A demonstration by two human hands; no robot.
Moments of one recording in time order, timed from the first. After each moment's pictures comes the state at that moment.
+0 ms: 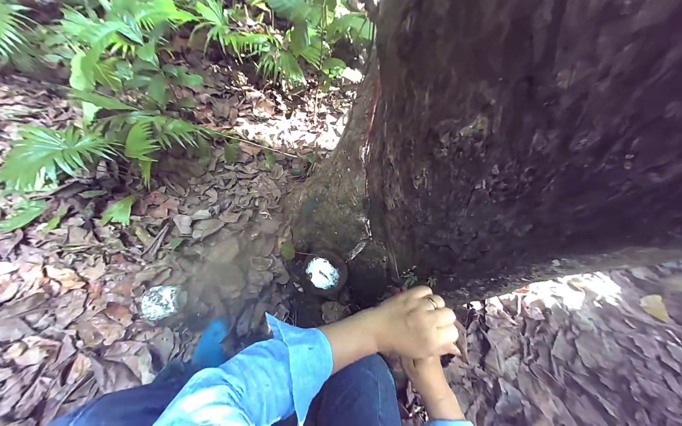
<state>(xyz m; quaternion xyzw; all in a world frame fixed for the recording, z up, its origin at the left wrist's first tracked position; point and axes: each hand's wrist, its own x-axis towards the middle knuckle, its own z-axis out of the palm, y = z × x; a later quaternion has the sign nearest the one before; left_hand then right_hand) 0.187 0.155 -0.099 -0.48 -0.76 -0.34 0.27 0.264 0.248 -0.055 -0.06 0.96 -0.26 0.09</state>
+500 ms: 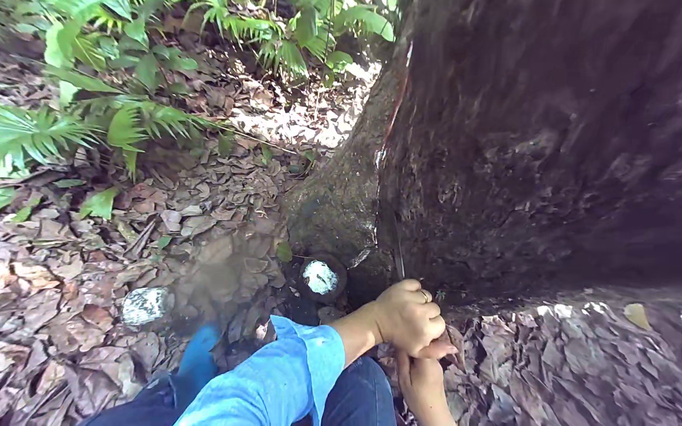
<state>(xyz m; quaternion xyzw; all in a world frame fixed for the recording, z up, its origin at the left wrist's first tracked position) 0.153 0.148 -0.131 -0.41 -0.75 -0.33 0.40 0.251 0.270 -0.140 -0.14 0.95 -0.23 -0.14</state>
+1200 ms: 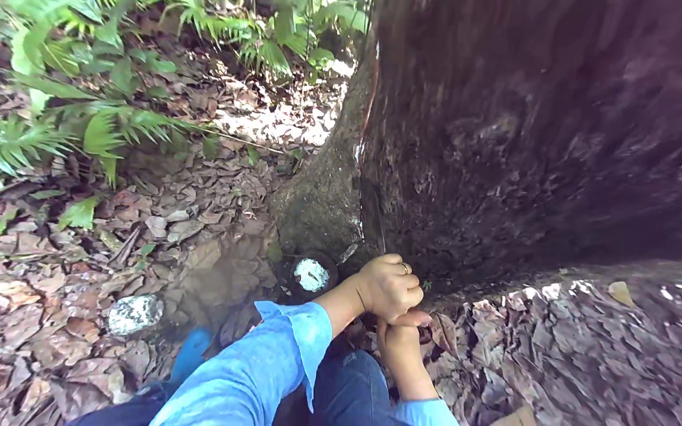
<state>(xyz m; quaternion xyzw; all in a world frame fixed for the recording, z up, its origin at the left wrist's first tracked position) 0.126 0.131 -0.126 -0.43 -0.73 -0.29 0.44 0.225 0.239 -0.134 -0.09 0.95 -0.25 -0.15</state>
